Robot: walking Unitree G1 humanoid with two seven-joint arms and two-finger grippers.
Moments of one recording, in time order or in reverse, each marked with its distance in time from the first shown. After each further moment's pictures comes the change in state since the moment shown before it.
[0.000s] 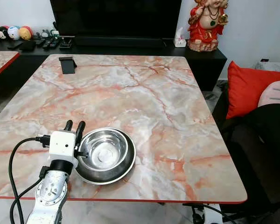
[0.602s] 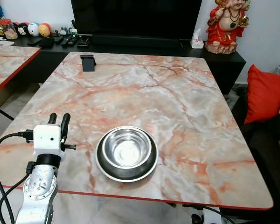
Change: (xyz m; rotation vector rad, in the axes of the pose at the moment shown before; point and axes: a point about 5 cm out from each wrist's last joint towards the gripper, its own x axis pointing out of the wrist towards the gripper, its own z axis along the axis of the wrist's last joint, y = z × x) left arm 0.007 0.024 0.009 0.037 -0.038 0.087; right arm 0.000 0.003 -0.001 0.007 0.005 0.012
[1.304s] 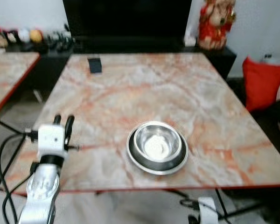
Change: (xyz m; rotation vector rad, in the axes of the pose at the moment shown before) left arm 0.001 -0.002 -0.006 -0.009 0.012 -0.018; right arm 0.001 0.011 -0.002 0.007 -0.010 0.029
